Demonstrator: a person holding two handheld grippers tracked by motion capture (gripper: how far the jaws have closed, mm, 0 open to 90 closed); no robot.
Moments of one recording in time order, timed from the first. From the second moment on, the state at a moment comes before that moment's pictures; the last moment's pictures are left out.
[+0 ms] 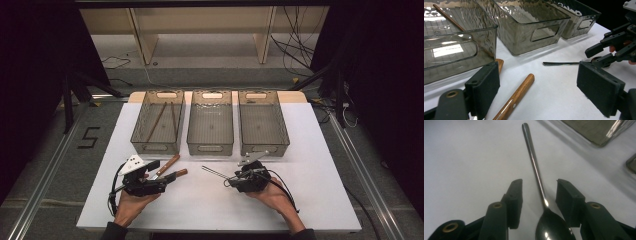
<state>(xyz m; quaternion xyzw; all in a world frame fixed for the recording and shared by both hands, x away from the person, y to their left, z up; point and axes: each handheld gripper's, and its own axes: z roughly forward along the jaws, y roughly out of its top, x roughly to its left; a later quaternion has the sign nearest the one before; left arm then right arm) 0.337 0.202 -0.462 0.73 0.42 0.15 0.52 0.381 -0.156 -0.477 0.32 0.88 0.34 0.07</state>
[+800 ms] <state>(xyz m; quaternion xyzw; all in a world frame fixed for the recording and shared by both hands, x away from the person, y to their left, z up) 0.332 0.200 -0.467 0.73 0.42 0.16 0.52 0.379 -0.146 -0.481 0.28 0.91 0.30 0.10</state>
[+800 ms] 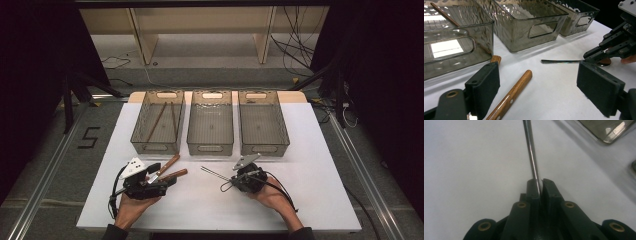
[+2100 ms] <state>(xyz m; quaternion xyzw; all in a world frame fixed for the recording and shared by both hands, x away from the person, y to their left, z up) 0.332 0.199 -0.468 0.73 0.42 0.16 0.52 0.368 -0.127 -0.472 0.28 0.91 0.29 0.08</state>
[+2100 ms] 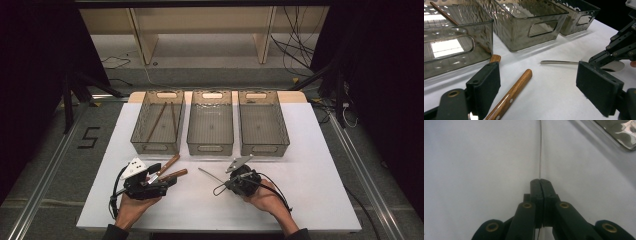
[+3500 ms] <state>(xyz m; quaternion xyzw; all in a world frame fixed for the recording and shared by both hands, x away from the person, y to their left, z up) 0.330 0.200 -0.468 0.72 0.41 0.16 0.53 0.427 -0.119 -0.384 0.35 0.83 0.41 0.12</state>
